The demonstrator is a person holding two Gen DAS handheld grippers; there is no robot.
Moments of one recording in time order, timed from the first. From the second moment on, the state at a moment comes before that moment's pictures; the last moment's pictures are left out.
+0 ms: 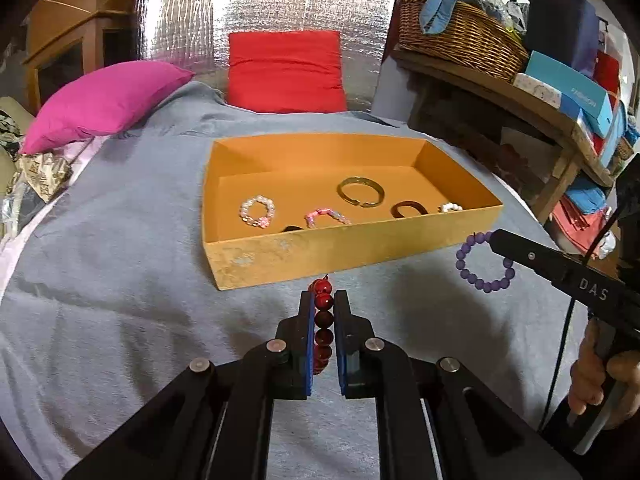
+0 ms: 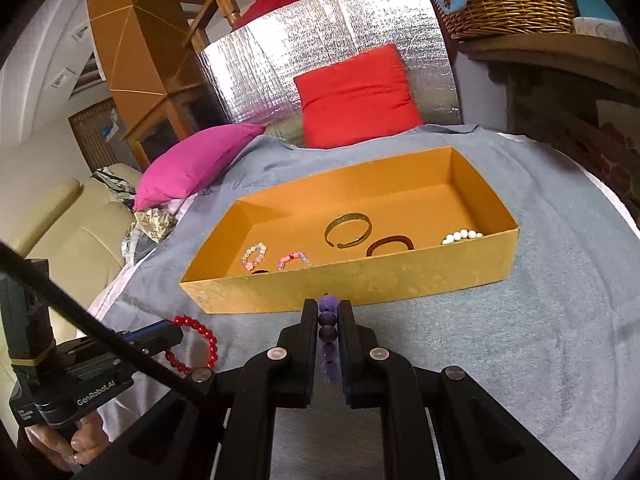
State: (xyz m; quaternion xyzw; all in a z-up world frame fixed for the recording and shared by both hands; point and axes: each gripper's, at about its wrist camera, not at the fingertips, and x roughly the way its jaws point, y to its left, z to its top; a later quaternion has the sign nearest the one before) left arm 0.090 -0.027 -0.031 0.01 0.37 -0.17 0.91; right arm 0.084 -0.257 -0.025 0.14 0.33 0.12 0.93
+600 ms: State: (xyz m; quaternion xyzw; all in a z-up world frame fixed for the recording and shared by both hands) left arm 0.089 -0.028 -0.025 0.04 0.35 -0.13 0.93; right arm 0.084 -0.256 -0.025 0.14 0.32 0.13 0.93
